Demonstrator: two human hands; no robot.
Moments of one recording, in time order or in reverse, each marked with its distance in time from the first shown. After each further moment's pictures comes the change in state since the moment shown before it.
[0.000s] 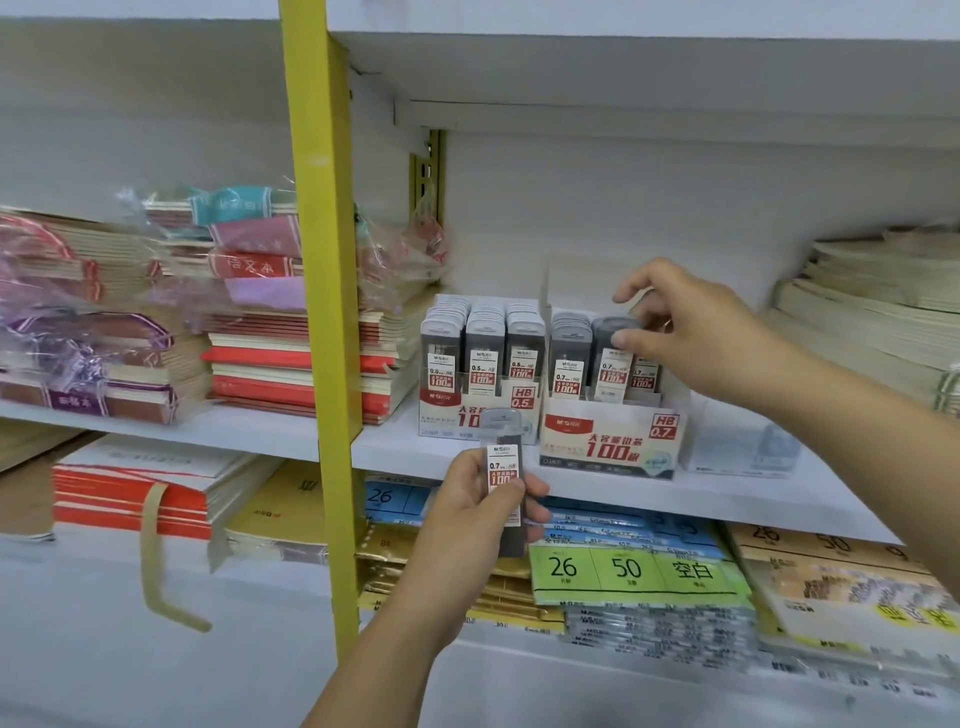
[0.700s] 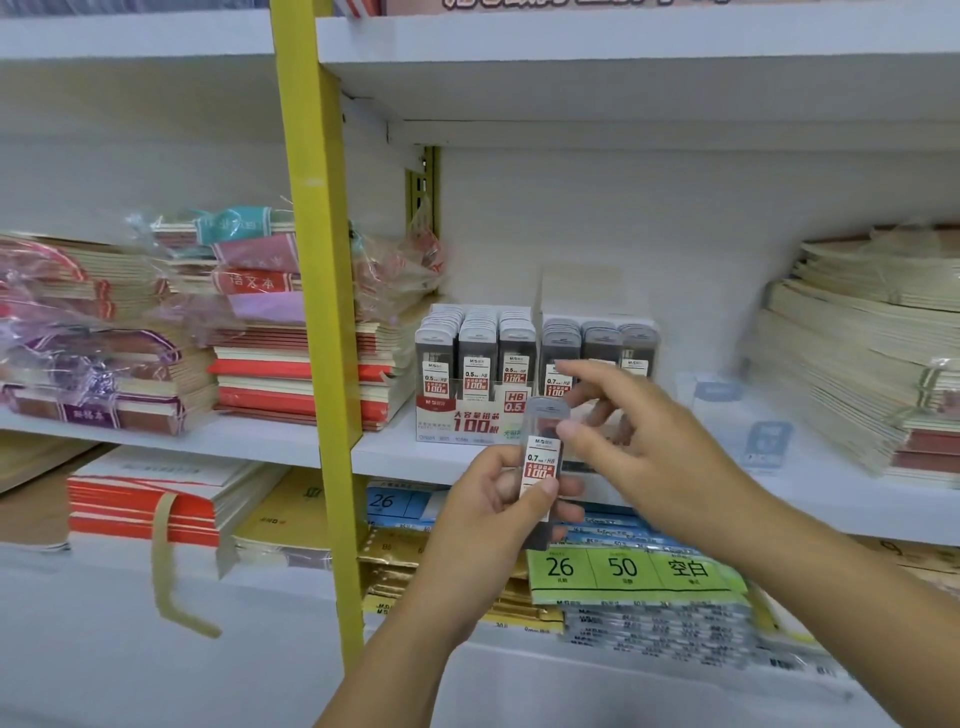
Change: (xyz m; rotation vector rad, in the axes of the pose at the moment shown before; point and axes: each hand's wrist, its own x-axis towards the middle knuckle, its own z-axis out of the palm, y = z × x) left_hand -0.009 0.010 0.015 0.064 -0.115 0.127; right_hand -0.079 -0.040 0.042 0.279 0.031 -0.074
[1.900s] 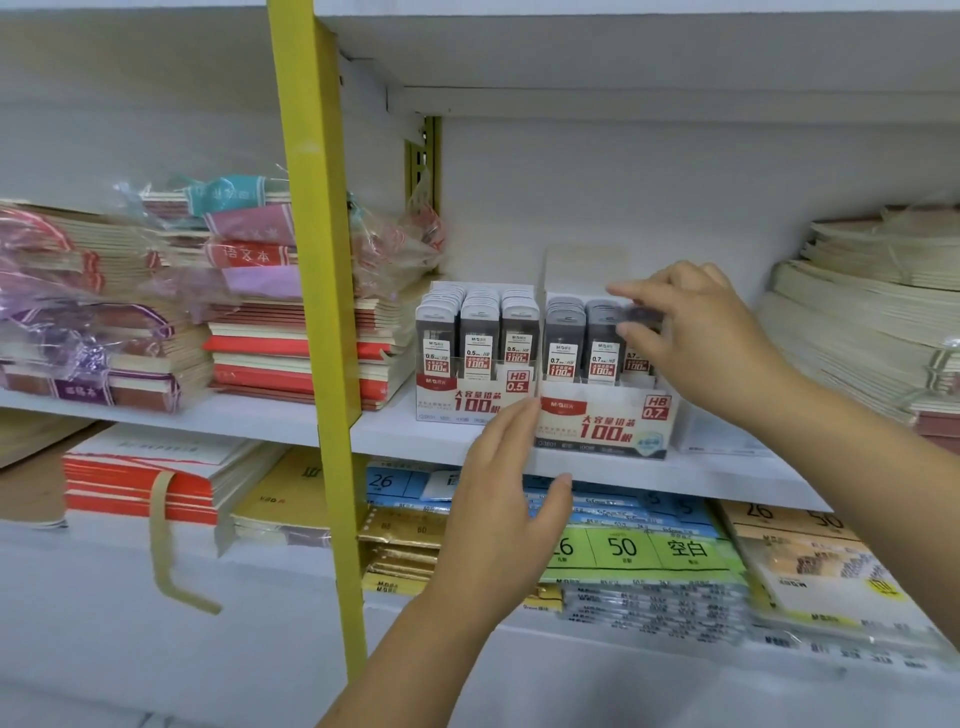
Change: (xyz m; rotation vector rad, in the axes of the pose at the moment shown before) left_hand 0.004 -0.022 0.008 0.781 0.178 0.332; right_hand 0.059 0.040 -0.040 -0.499 0.093 0.057
